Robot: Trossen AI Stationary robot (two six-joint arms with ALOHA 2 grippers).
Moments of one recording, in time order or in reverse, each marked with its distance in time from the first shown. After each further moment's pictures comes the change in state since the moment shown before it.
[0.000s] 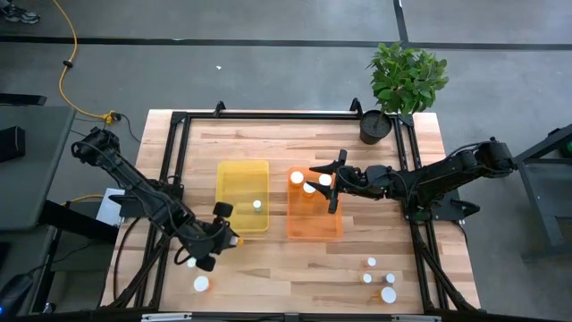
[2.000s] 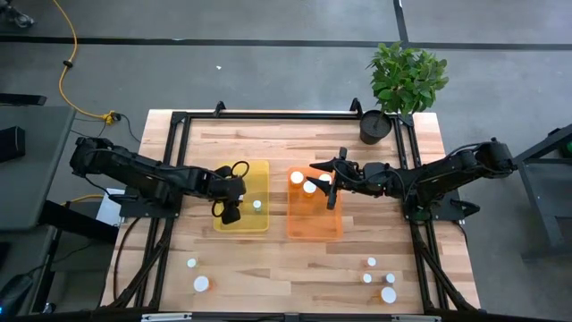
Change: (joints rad) left arm 0.595 0.002 -0.267 0.114 0.185 -0.057; right arm -0.039 0.000 0.000 -0.032 0.000 0.086
